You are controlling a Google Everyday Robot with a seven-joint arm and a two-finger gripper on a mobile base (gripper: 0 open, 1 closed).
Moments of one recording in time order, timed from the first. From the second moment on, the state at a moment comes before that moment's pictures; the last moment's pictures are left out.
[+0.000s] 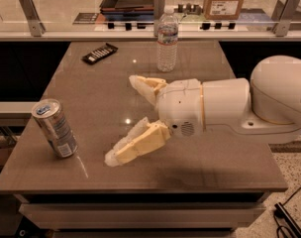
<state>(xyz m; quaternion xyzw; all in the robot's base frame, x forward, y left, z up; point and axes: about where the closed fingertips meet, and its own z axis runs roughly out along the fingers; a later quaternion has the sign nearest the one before) 0.406 0.053 0.941 -0.53 0.59 0.38 0.48</state>
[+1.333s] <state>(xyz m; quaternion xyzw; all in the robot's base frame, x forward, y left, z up) 0.422 0.151 0.898 -0.50 0.59 0.39 0.50</state>
